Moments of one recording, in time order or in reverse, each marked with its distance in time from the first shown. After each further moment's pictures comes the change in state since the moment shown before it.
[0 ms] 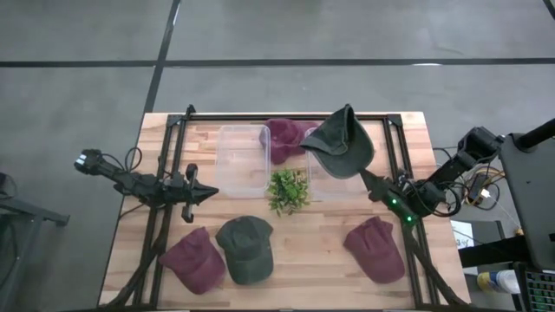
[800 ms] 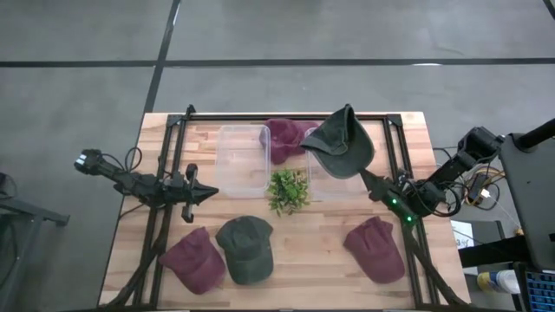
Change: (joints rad) left arm 0.000 0.000 0.000 0.000 0.000 -0.004; right arm 0.000 0.000 0.000 0.001 0.000 0.020
